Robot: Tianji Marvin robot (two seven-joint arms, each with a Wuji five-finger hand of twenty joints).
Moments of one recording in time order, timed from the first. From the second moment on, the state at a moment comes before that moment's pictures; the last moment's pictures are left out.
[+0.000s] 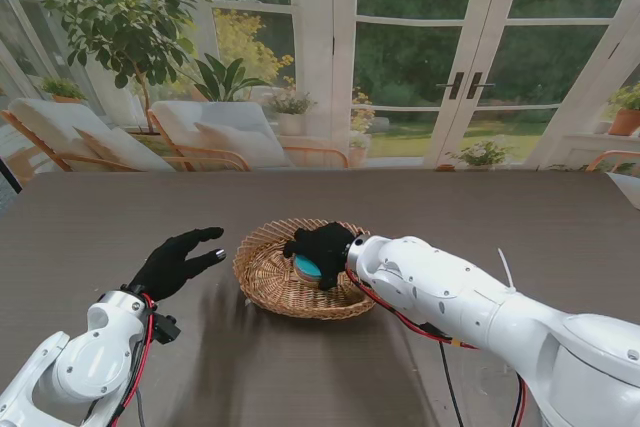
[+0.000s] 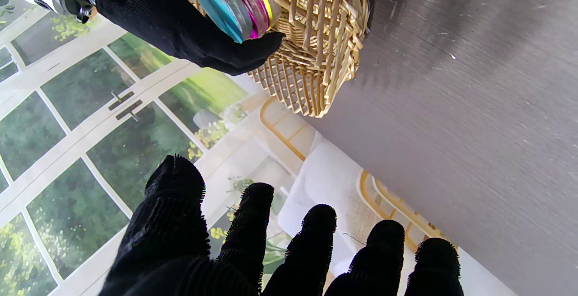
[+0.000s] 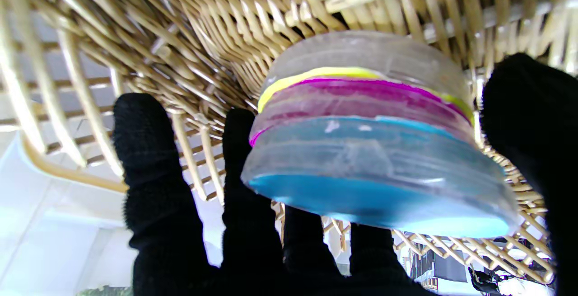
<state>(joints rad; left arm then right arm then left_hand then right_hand) 1.76 -1.11 -1.46 -1.77 0.40 0.01 -0.04 -0.69 -1.30 0.15 -0.78 -0.79 -0.22 -0.23 0.90 -0.09 0.00 -0.03 0.52 0.13 0.11 0.33 0.46 0.30 0.04 0.23 0.24 0.41 0.05 0.29 0.02 0.40 0.13 0.50 0.18 -1.03 1.28 -0.25 0.13 -0.10 0.81 0.24 0.29 0.10 0.68 0.34 0.76 0.19 0.41 0.36 0.74 0.48 0.85 0.52</state>
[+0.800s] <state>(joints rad) 1.76 -1.11 -1.46 -1.77 0.41 0.01 -0.05 -0.69 -1.28 0.19 -0.83 -0.79 -0.20 -0.21 0.90 -0.09 0.00 -0.03 0.52 0.13 0.11 0.33 0.46 0.30 0.04 0.23 0.24 0.41 0.05 0.29 0.02 0.40 0.13 0.50 0.18 -0.97 1.28 -0.25 0.13 -0.10 0.79 0.23 0.29 0.09 0.66 0.33 0.61 0.28 0.20 0.24 0.74 0.49 0.81 0.48</state>
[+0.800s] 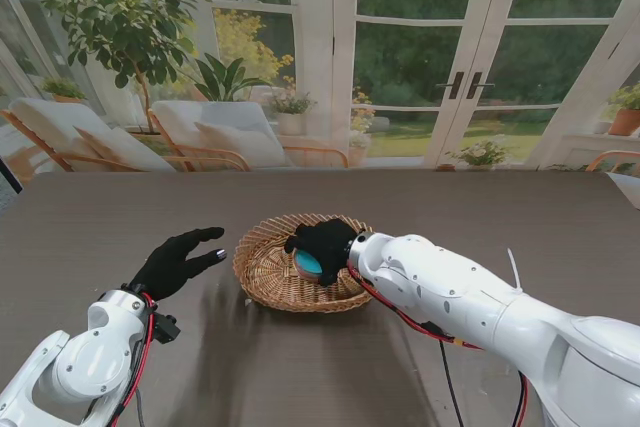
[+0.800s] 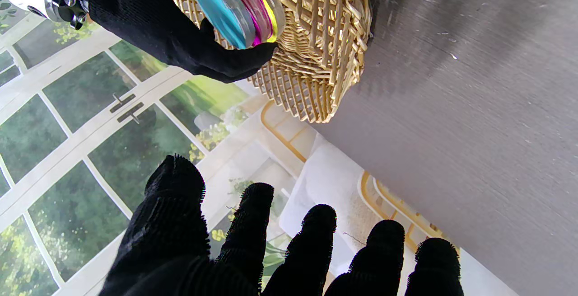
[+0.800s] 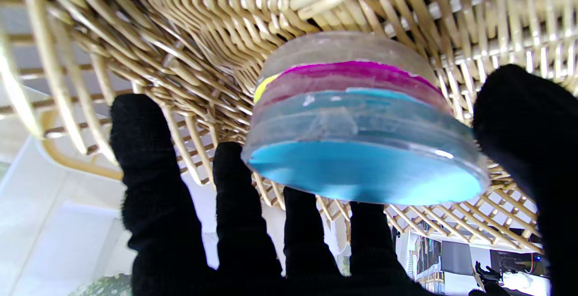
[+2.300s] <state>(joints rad) 1.71 -1.11 -1.41 -1.71 0.39 -0.11 -0.01 -1.15 -1.11 0.90 -1.44 -0.88 -0.18 -0.13 0.90 -0.09 0.00 -0.03 0.52 0.13 0.11 0.33 0.46 0.30 0.04 0.23 0.26 0.41 0.06 0.30 0.02 0.40 0.13 0.50 0.16 -0.64 1.16 -0.19 0.48 -0.13 0.85 0.30 0.73 0.06 0.57 0.32 0.81 0.18 0.25 0.24 0.76 0.36 0.85 0.43</state>
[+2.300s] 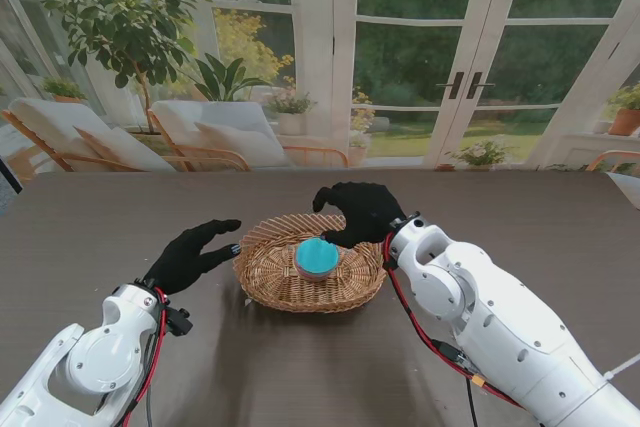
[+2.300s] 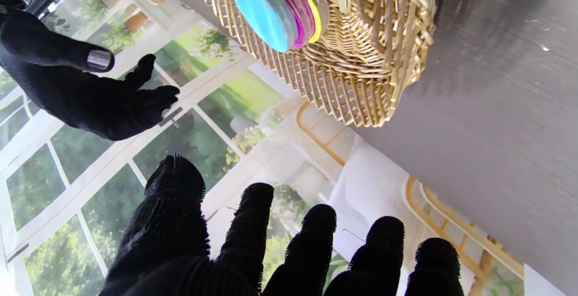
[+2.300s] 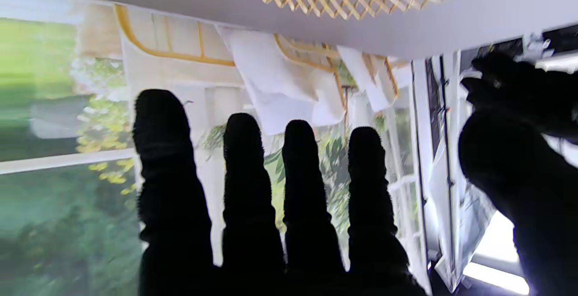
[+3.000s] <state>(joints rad) 1.68 -1.12 -1.38 -1.68 0.36 -0.20 0.01 -1.51 -1.13 1.29 -1.70 -0.66 -0.11 -0.17 0.91 -0.09 0.00 -0.03 0.52 0.13 0.11 0.33 0.46 0.30 0.04 0.23 0.26 0.41 0.06 0.30 0.02 0.40 0.13 0.50 0.19 -0.64 1.16 -0.17 0.48 -0.09 0.80 0.30 0.72 0.06 0.49 0.29 0.80 0.21 0.23 0.24 0.75 0.34 0.86 0.35</state>
